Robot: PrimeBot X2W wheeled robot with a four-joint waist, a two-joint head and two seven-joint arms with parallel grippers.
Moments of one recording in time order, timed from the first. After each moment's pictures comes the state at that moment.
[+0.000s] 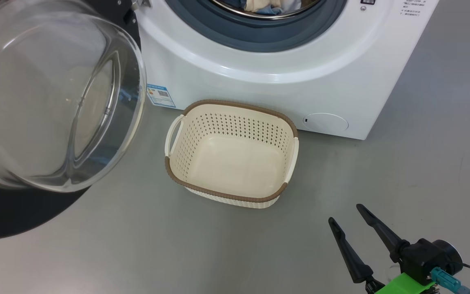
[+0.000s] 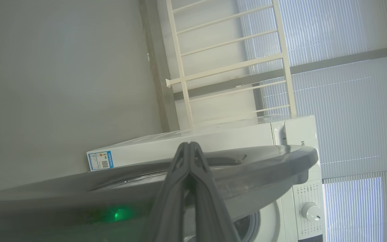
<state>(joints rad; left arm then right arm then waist) -0.43 0.38 0.68 0.44 -1.55 -0.02 0.60 0.01 -0.22 0.22 0.01 0.23 0.13 -0.20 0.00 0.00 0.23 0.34</state>
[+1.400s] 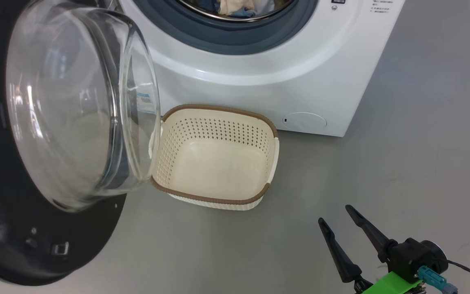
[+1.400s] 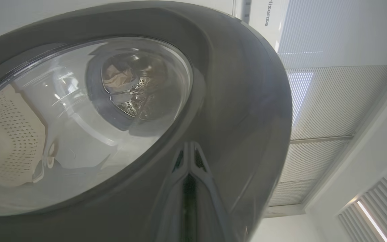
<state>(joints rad) -0.35 0.25 0.59 0.01 -1.79 0.17 0.94 -0.02 -0.19 0.25 0.08 0.23 0.13 -0.24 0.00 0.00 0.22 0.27</state>
